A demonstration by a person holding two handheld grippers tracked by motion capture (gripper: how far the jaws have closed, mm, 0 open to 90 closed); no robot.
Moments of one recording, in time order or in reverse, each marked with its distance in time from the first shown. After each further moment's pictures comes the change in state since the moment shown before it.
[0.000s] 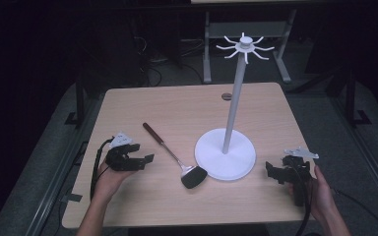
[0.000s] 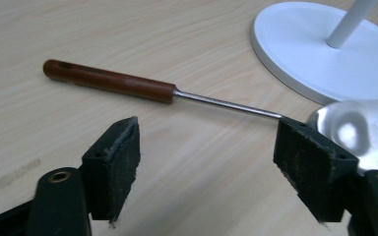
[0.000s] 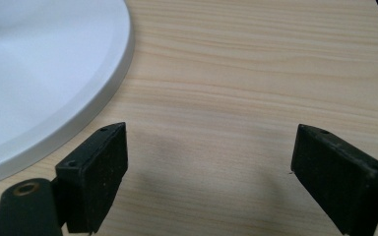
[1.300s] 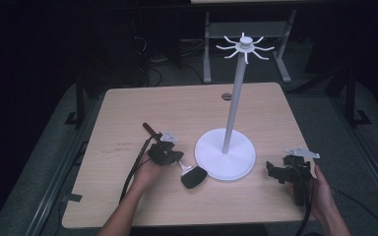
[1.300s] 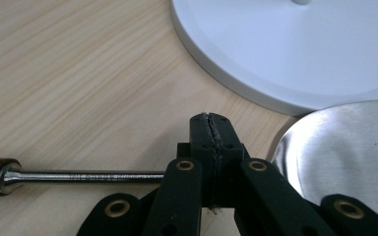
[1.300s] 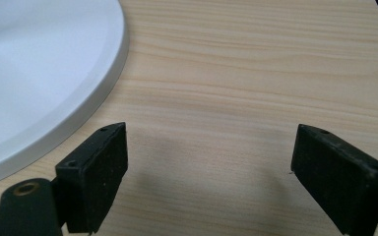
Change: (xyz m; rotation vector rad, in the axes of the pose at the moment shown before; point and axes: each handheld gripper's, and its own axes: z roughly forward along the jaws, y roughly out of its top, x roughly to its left) left arm -0.055 0.026 0.097 0.216 -0.150 0.150; right arm -0.004 0.000 0.002 0.003 0.000 0.011
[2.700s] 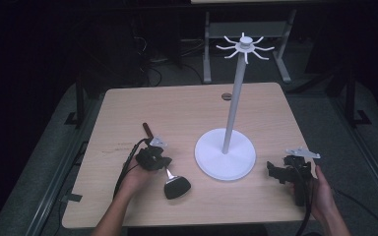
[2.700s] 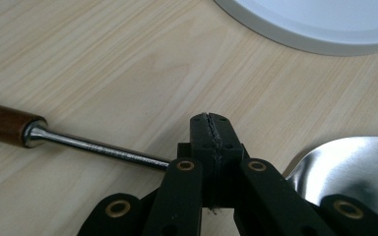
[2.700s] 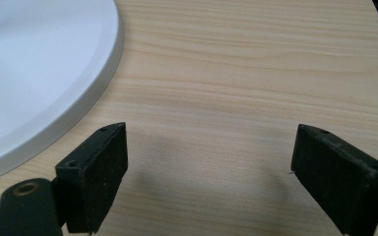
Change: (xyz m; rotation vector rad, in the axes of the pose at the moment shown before) left arm 0.005 -0.024 -0.029 0.079 0.035 -0.012; right arm -0.001 -0.001 0.000 0.002 -0.009 0.005
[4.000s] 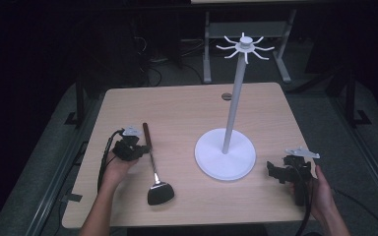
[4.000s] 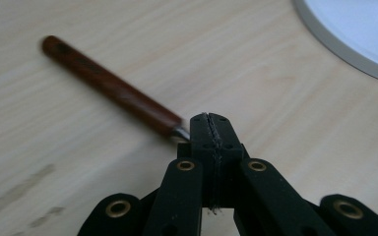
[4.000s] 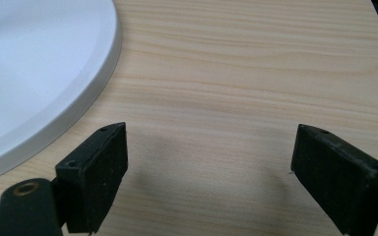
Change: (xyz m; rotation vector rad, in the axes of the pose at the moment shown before) left arm 0.061 -0.018 -0.038 -0.120 0.138 -0.148; right arm 0.000 0.000 0.001 0.001 -0.006 -0.003
